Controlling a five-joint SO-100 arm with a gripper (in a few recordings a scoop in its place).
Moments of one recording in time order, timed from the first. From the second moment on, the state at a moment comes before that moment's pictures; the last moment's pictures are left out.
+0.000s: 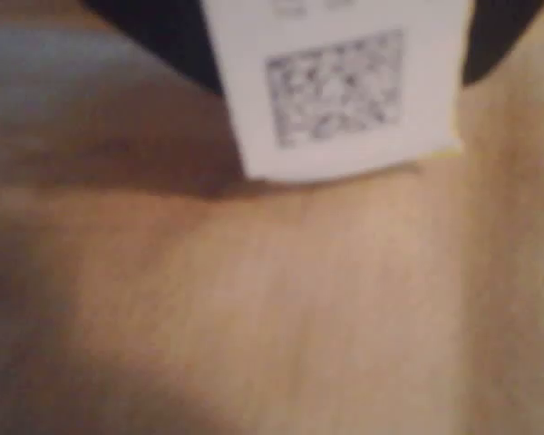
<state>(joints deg) 37.9 68.8 89.8 74.5 -44.7</state>
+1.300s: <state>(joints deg) 31.7 102.5 89.9 88.6 -44.8</state>
